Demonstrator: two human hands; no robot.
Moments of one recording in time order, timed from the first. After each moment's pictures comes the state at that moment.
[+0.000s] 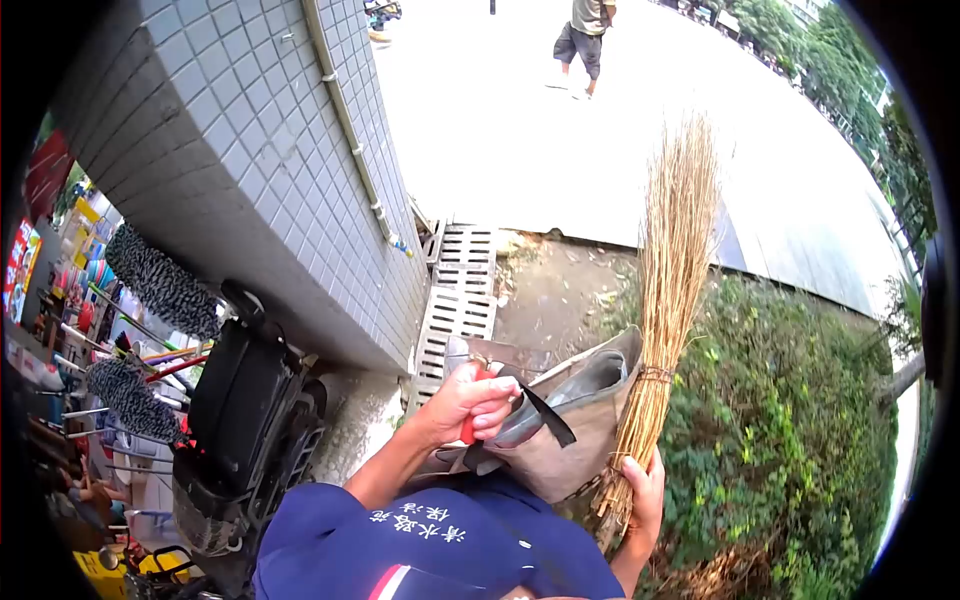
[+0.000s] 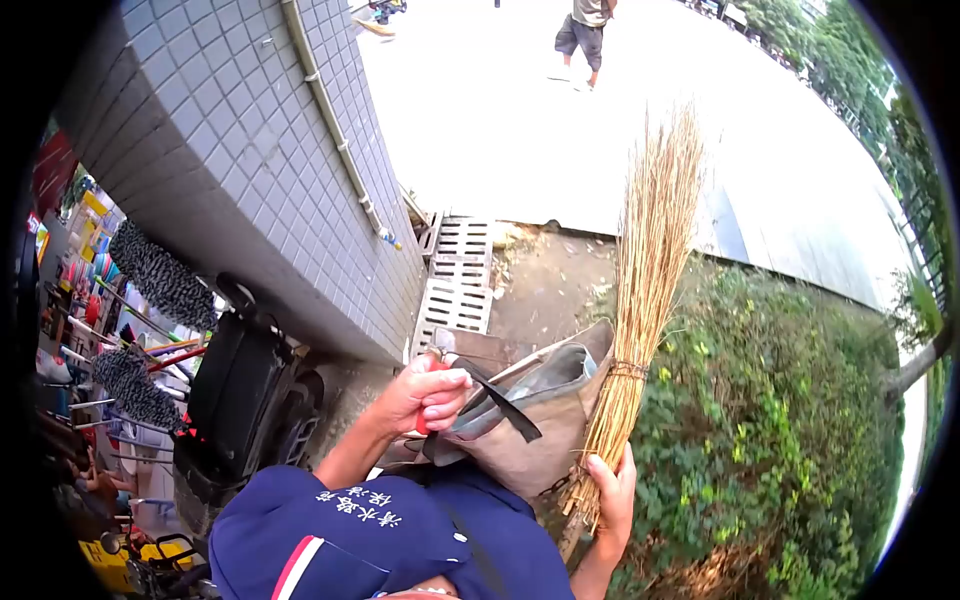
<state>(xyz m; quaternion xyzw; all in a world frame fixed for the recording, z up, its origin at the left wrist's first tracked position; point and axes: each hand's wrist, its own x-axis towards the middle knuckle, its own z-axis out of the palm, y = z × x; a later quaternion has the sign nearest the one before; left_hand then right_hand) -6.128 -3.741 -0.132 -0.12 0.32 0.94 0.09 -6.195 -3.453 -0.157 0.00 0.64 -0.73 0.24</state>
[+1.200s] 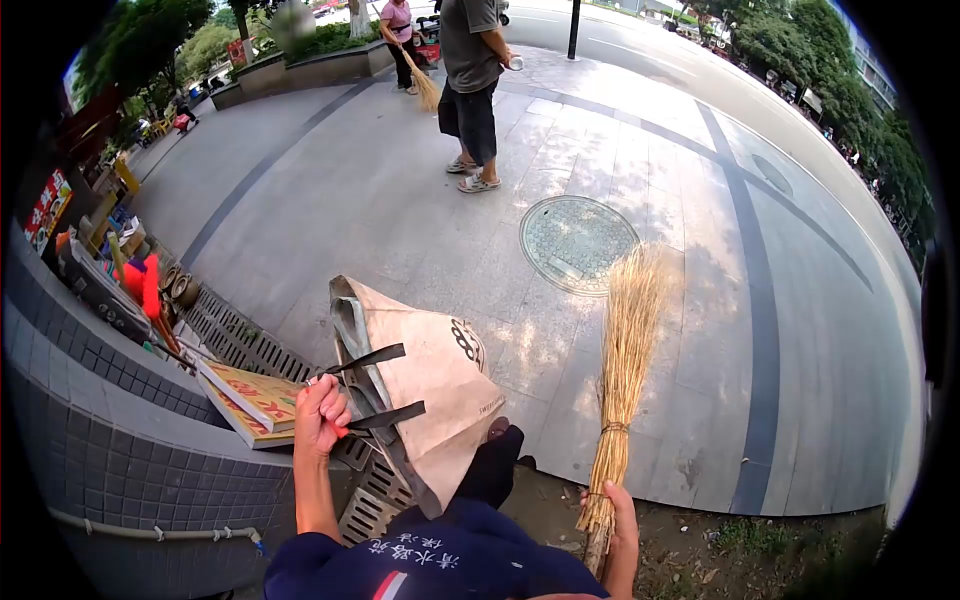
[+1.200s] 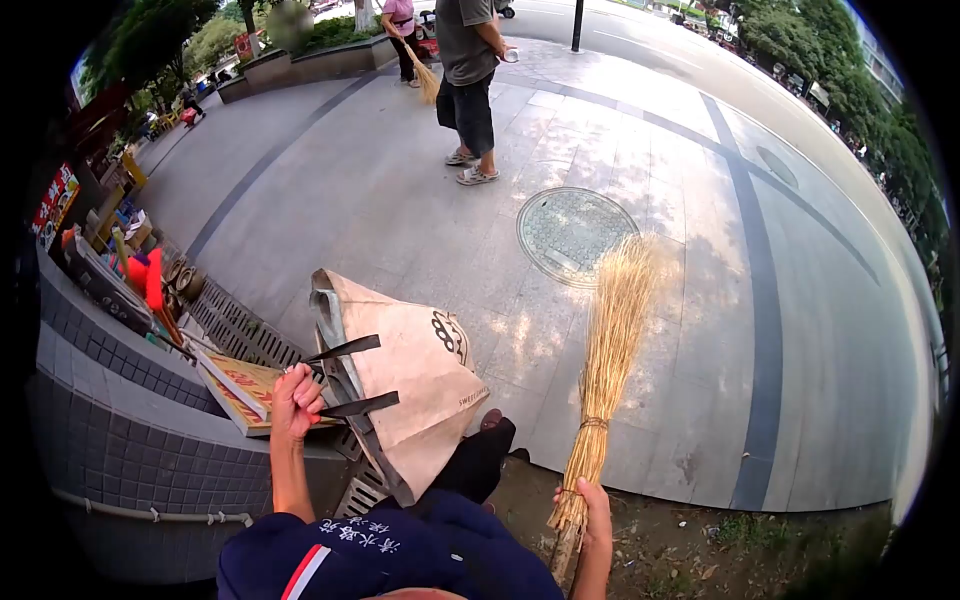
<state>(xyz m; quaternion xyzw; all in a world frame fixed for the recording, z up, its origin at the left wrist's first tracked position) -6.850 -4.270 -0.208 -0.28 0.29 0.81 -0.42 -7.135 -3.907 -0.282 0.10 0.54 -0.70 0.47</state>
